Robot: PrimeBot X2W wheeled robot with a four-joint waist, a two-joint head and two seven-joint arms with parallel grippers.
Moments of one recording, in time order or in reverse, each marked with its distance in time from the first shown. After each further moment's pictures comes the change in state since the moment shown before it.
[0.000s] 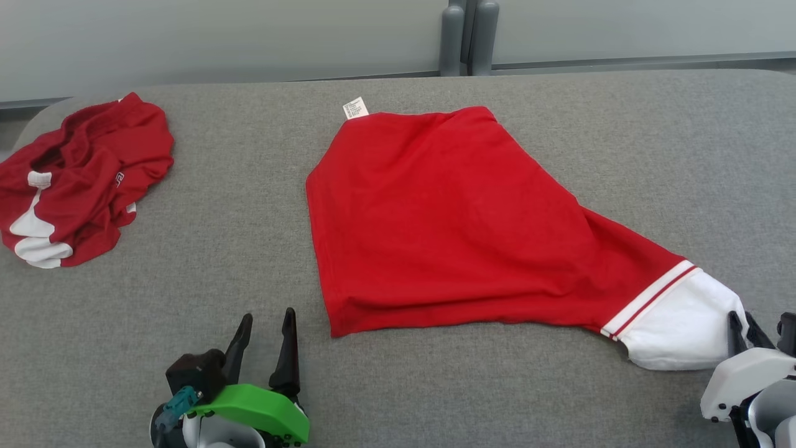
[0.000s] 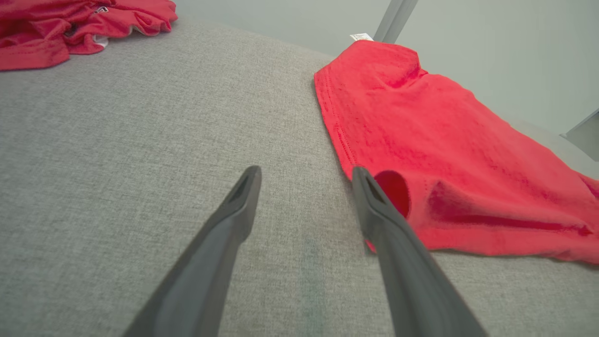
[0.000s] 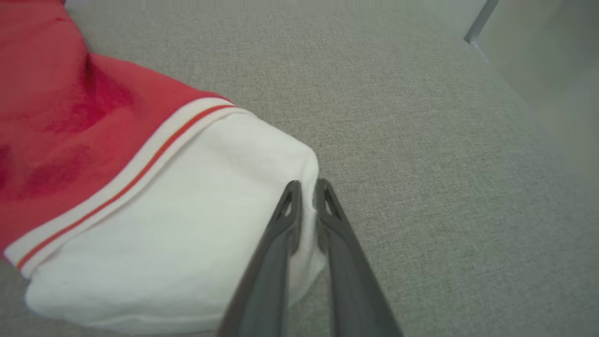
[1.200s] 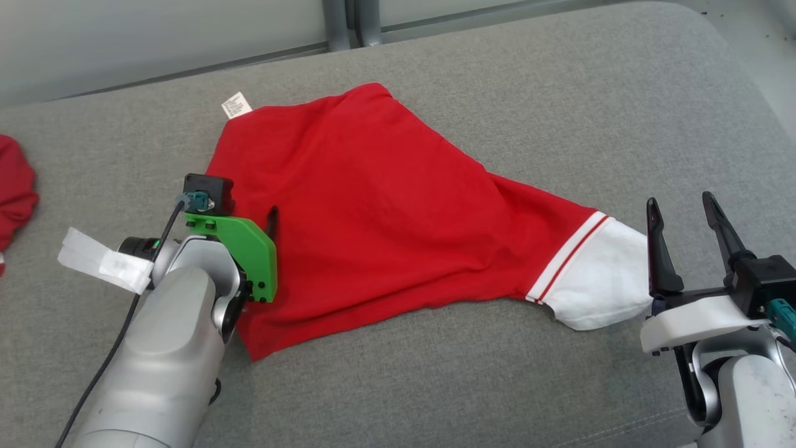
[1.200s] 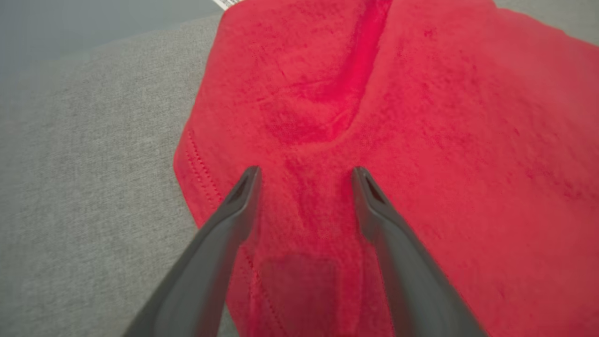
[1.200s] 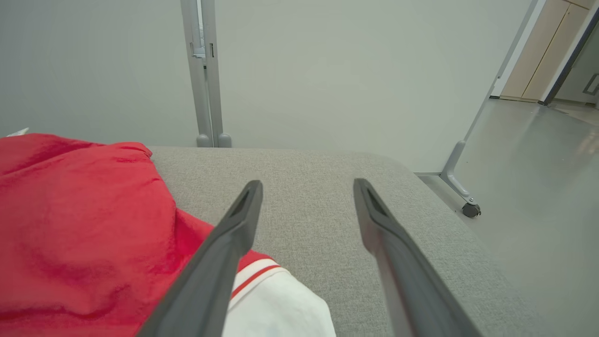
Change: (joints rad) left arm -0.648 0.065 -0.169 0.588 0.079 -0.050 0.302; right arm -0.061 0.052 0.208 -0.305 -0.046 0.000 -0.217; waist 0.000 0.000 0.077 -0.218
